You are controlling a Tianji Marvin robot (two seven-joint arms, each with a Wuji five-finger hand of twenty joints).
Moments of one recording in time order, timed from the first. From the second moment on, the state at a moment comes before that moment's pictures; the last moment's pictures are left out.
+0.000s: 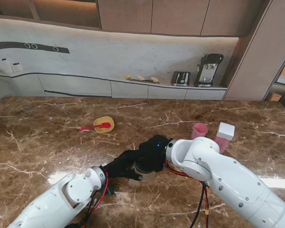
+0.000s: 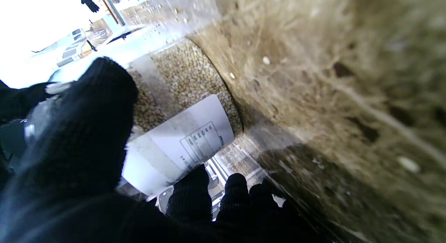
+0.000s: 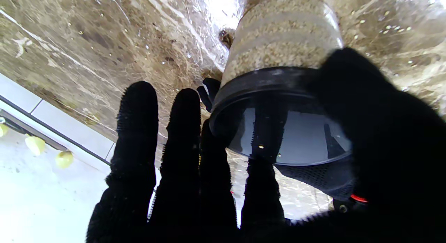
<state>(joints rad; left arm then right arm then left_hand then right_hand) 1.34 -1.15 -0.82 -1.19 0.18 -0.28 -0.11 -1.21 -0.98 0.80 -1.69 -1.17 -0.30 0.45 0.63 -0.54 0.39 -0.08 0.41 -0.13 -0.24 0.48 0.15 -0.03 0.06 0.32 0.03 -0.17 0.03 0.33 -0.20 -0.33 0.00 0.50 0.35 -0.79 0.99 -0.12 0.26 -0.13 0.19 0.96 0.50 -0.01 0.54 0.79 0.77 -0.05 0.67 0.66 0.70 0.02 1.06 0.43</state>
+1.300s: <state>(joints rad) 1.33 -1.15 -0.82 -1.19 0.18 -0.28 -0.11 -1.34 -1.00 0.90 -1.78 -1.23 -0.27 0.44 0.63 -0.54 0.39 -0.08 0.41 -0.13 -0.24 0.48 0.15 -0.03 0.06 0.32 0.03 -0.17 0.03 0.33 -0.20 -0.33 0.00 0.50 0.22 -0.59 0.73 -0.06 0.13 0.04 0.00 0.58 0.22 0.06 0.11 0.32 0.40 0.16 0.14 0.25 0.35 0.15 0.75 0.33</state>
